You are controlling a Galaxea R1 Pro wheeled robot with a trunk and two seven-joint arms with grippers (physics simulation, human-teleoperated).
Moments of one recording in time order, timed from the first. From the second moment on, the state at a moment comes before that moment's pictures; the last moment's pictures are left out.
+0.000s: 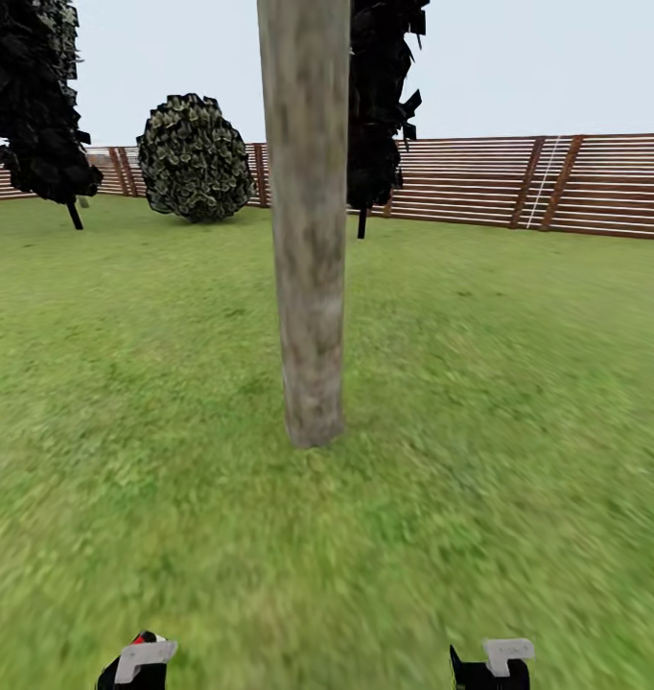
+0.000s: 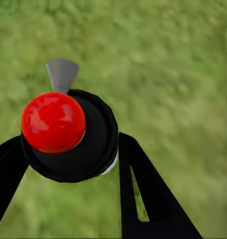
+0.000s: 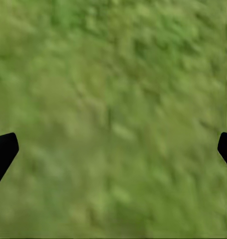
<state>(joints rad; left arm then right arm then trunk) -0.23 0.11 0.19 -0.42 -0.06 -0.39 -0.09 -0.35 -0.08 -0.07 -0.20 0.09 -0.43 0.00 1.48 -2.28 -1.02</state>
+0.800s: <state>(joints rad) -0.59 0.23 0.19 -0.50 -0.83 -0.12 -1.22 -0.41 -0.04 0.05 -0.80 0.67 -0.17 0.83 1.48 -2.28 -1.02</state>
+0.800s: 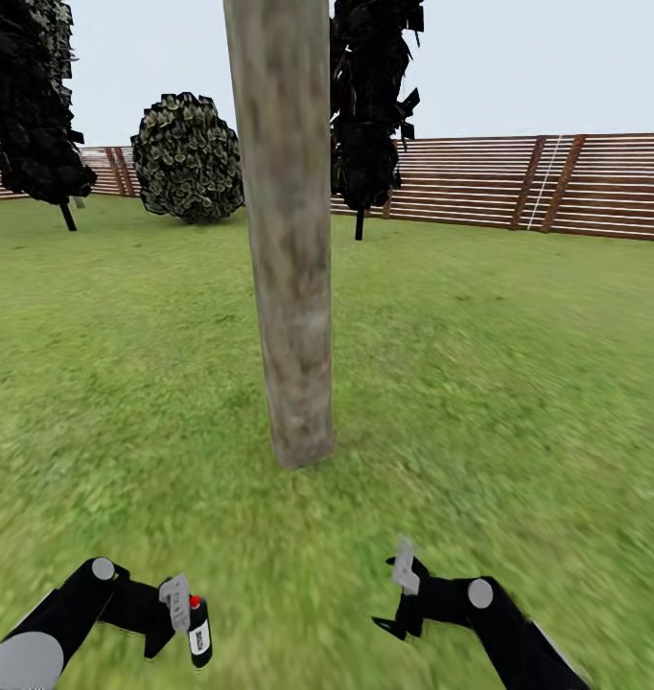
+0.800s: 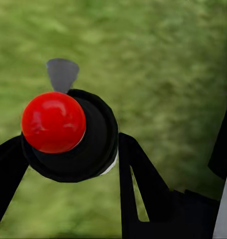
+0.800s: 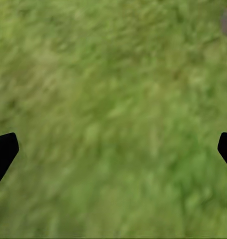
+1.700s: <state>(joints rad) -0.58 0.10 0.09 -0.54 -0.84 -0.17 -1.22 -0.42 0.08 0.21 -0.83 0.68 -0.11 0.92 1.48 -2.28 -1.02</state>
